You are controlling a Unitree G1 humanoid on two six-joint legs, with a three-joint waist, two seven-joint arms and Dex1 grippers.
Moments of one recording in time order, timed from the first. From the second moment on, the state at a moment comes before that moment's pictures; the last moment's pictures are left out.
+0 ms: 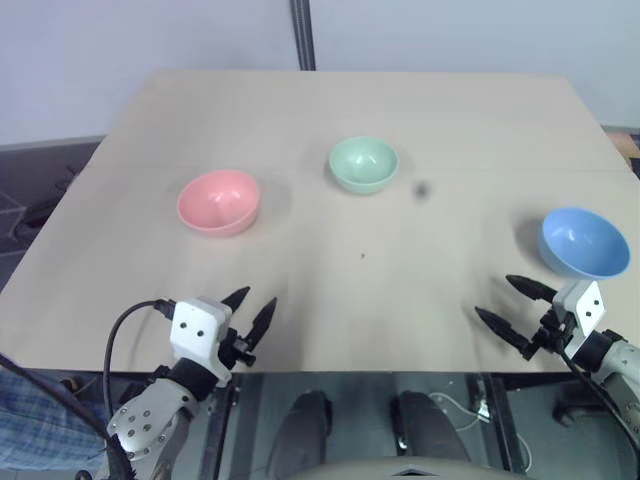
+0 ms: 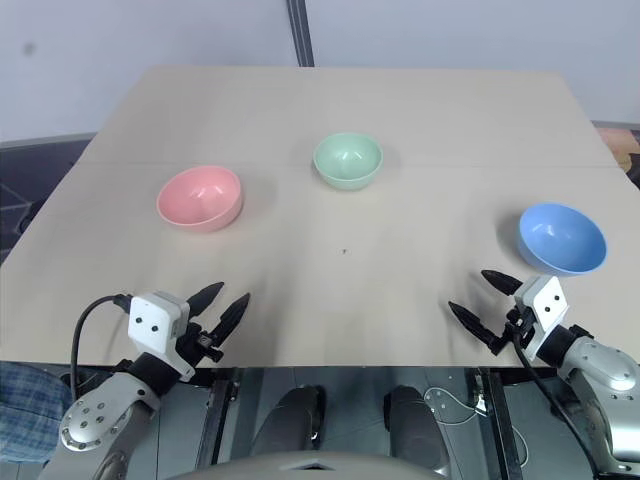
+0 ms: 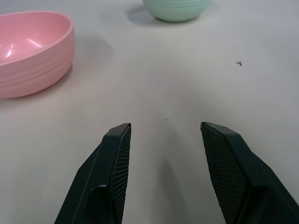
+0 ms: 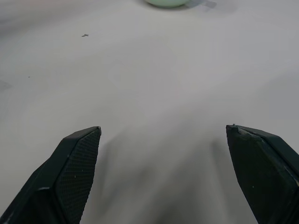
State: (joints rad) left arm 0.49 0.35 0.19 -0.72 -0.26 0.30 -0.44; right arm 0.26 -0.59 -0.26 -0.26 0.41 0.11 0.84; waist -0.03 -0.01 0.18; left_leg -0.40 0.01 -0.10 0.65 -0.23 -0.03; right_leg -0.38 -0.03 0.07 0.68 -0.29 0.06
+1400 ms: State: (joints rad) left arm 0.28 0.42 0.15 -0.68 -0.23 0.45 -0.38; right arm 0.22 -0.69 -0.29 -0.43 0.68 0.19 1.02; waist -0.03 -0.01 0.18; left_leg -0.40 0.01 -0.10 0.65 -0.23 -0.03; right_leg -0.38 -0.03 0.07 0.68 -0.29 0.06
